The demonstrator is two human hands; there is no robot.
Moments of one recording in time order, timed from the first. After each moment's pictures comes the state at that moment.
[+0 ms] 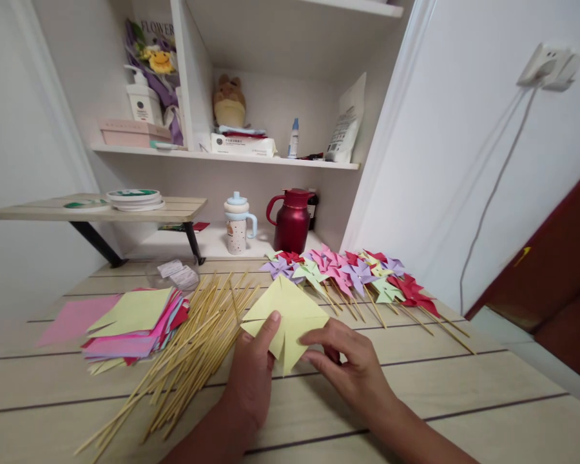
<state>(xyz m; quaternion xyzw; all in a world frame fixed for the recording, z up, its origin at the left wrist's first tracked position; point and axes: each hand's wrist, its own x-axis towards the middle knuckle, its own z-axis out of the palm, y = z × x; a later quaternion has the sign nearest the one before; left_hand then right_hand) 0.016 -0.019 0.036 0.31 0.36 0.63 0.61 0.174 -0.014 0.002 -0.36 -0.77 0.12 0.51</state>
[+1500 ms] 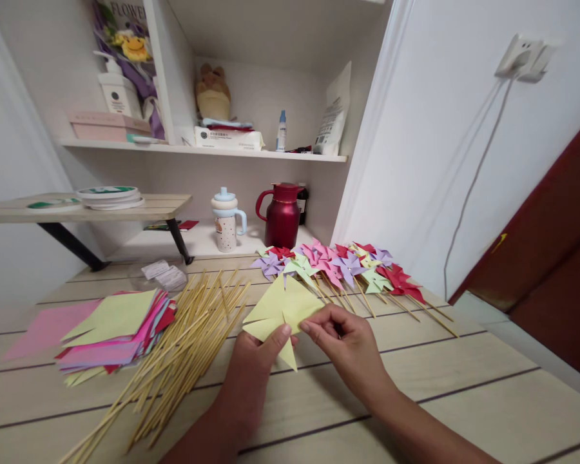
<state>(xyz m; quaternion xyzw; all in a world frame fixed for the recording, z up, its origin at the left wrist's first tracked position) 0.024 -0.014 0.014 0.43 0.40 0.57 0.57 0.176 -0.010 0.012 -0.50 -0.62 0.27 0.54</state>
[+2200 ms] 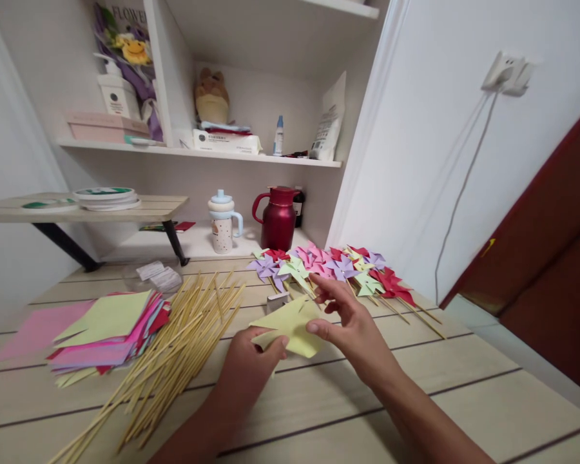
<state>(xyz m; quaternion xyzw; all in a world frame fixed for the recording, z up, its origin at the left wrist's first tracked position) 0.018 -0.009 0.017 0.55 0.51 0.49 0.46 0.203 -0.002 0.035 -0.45 -0.67 0.26 0.53</state>
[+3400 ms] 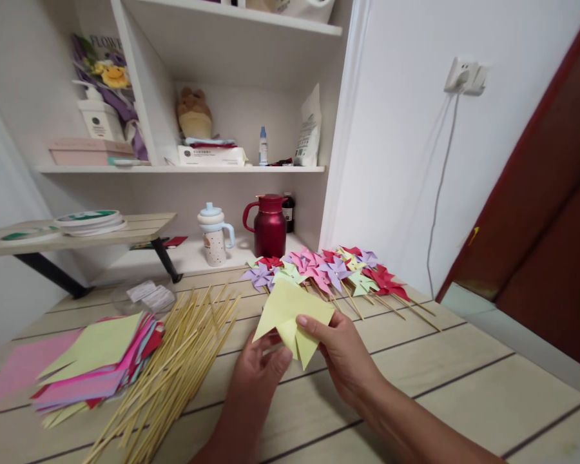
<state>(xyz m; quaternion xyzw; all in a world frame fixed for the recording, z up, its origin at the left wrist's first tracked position) 0.038 -0.001 -0.022 0.44 0.33 0.58 0.60 0.173 -0.002 0.012 -0.39 -0.36 0.55 0.64</state>
